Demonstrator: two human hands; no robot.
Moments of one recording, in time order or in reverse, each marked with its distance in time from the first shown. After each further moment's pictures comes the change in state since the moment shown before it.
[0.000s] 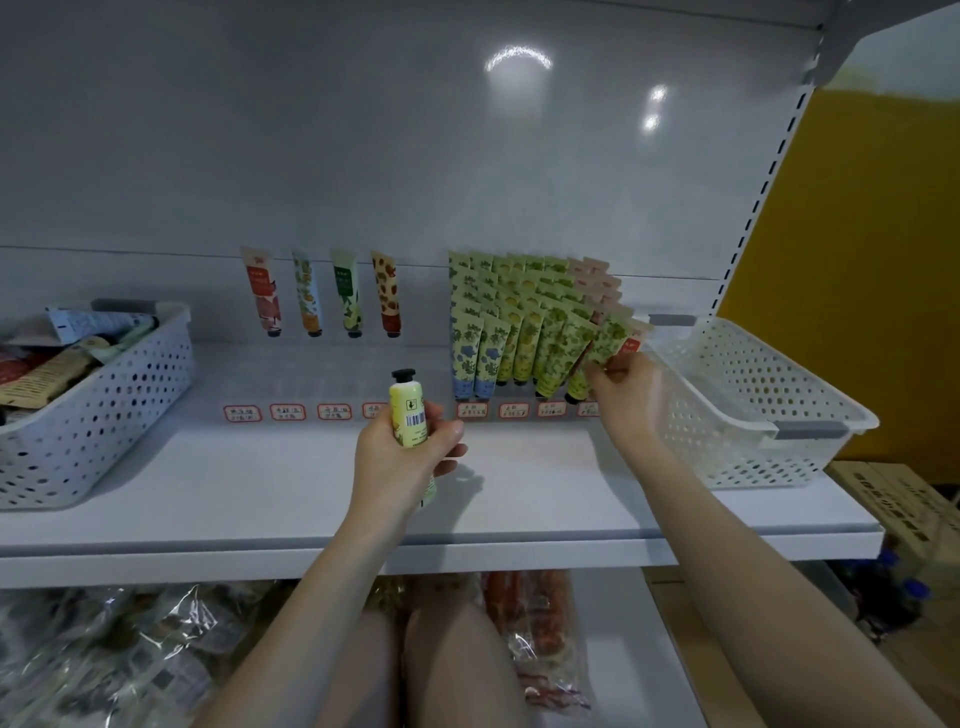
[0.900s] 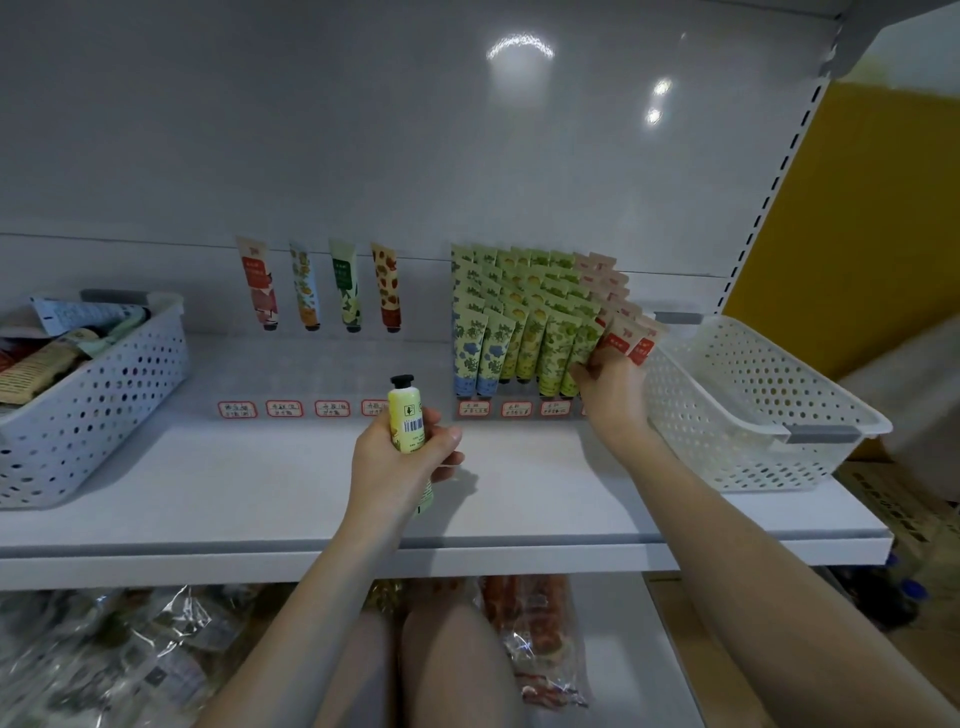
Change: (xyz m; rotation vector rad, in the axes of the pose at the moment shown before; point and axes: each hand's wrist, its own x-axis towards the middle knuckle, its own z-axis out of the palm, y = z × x) left_hand 0.003 -0.006 -0.004 0.001 -0.001 -0.036; right_hand 0.013 0.004 0.023 -0.176 -0.107 -0.131
